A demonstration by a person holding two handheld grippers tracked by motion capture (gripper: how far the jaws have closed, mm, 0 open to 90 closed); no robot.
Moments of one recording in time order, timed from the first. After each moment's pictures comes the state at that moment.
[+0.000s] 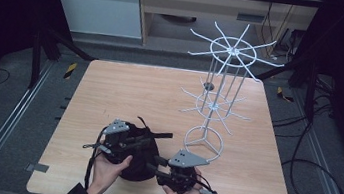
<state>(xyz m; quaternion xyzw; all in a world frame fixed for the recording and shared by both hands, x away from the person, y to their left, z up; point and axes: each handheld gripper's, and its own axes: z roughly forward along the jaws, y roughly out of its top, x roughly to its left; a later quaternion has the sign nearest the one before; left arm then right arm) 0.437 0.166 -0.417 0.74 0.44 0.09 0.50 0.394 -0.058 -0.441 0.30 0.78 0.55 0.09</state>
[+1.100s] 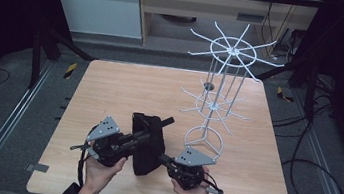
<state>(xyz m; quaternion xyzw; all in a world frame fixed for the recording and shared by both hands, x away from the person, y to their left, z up) 0.409 0.171 -0.373 0.73 0.36 0.13 0.57 0.398 -0.072 -0.431 0.29 0.78 0.53 0.15</state>
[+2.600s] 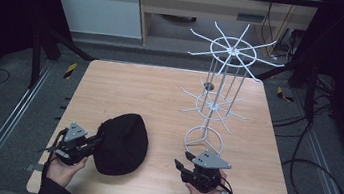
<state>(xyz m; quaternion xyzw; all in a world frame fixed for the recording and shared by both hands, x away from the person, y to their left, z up) 0.430 0.281 -0.450 0.77 0.47 0.24 0.37 0.401 -0.114 -0.451 0.35 0.78 0.48 0.20</state>
